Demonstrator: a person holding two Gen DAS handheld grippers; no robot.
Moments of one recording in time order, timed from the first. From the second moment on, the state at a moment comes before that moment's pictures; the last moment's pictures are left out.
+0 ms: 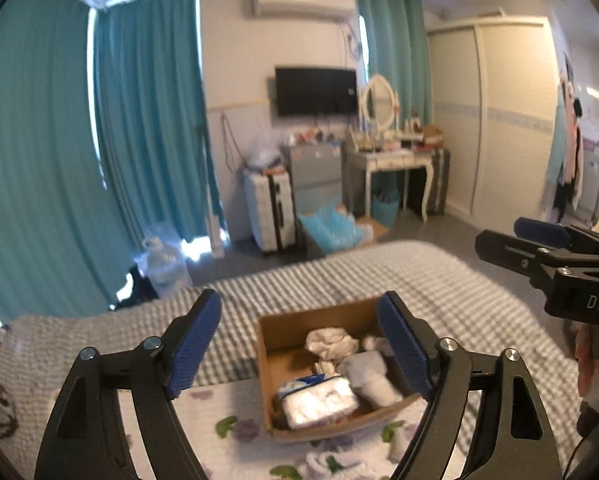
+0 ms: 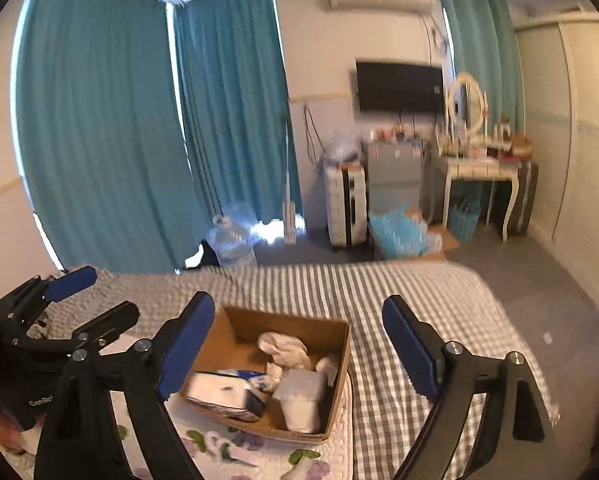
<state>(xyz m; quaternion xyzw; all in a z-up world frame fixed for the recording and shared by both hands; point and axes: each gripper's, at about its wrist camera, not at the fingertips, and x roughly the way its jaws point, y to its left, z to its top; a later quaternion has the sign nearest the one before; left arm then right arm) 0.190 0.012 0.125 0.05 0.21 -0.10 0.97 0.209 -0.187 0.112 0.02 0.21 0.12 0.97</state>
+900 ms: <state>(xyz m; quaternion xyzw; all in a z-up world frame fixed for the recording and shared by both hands) 0.050 0.044 0.080 0.02 0.22 -0.07 0.97 0.031 -0.155 0.078 -0.01 0.25 0.10 0.96</state>
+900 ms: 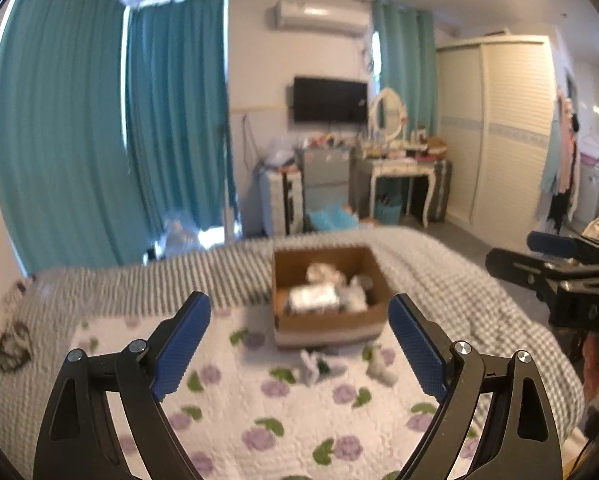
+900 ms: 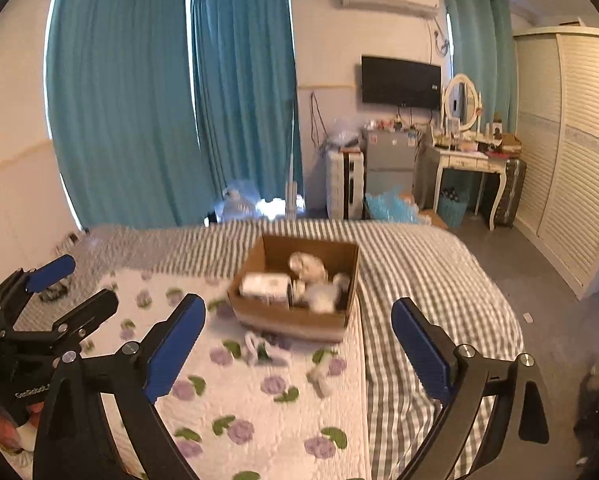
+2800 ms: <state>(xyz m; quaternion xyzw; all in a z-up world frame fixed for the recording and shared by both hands) 0.228 -0.006 -0.175 -0.01 0.45 -0.09 0.89 0.222 -0.188 -0.199 0.04 0.42 0.14 0.89</state>
